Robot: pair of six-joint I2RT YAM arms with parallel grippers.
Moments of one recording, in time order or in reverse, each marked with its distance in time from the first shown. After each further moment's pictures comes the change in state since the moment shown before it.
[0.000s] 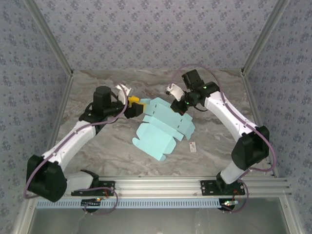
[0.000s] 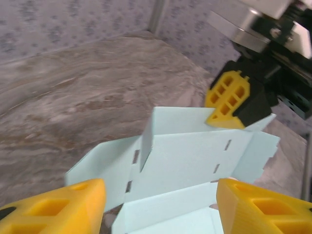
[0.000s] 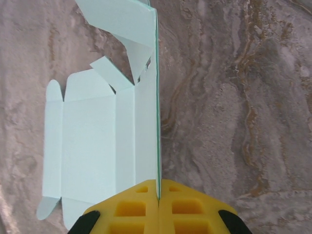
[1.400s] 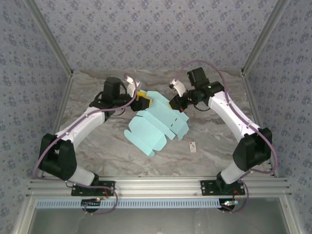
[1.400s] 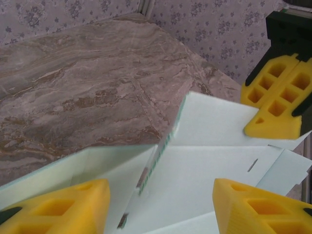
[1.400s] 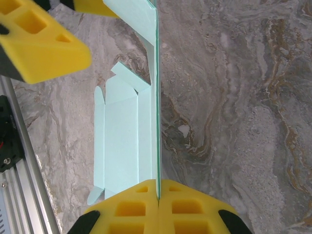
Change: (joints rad) left arm -0.014 0.266 0.211 -0.047 0.110 0.056; right arm -0.056 -0.021 -0.015 0.070 -0.244 0.176
